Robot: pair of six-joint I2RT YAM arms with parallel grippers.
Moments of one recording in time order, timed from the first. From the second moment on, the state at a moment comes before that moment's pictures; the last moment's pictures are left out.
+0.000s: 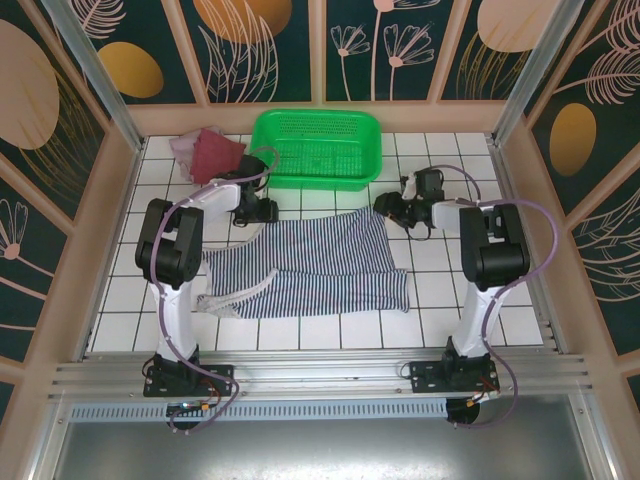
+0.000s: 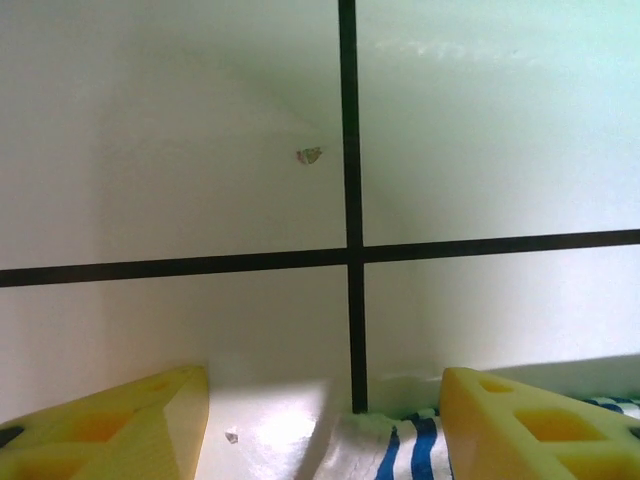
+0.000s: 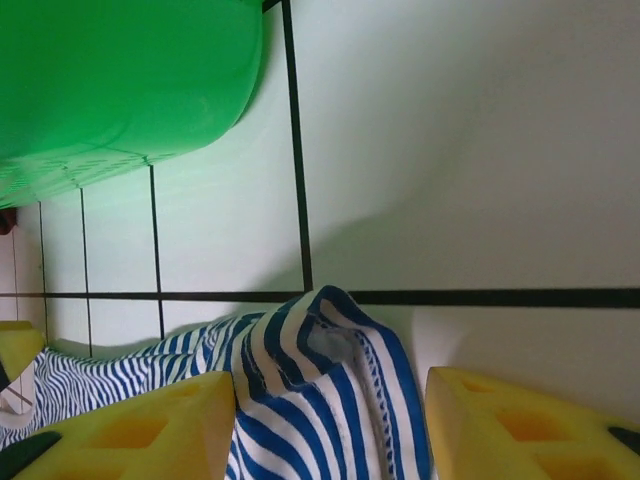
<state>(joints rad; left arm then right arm) -0.29 2.08 1.46 -0.60 0.05 -0.30 0.14 1.96 1.09 -0.01 -0.53 0.53</state>
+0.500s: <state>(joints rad) -0.26 2.04 1.37 -0.50 0.15 -0.28 0.15 2.02 1.15 0.03 -0.57 0.52</state>
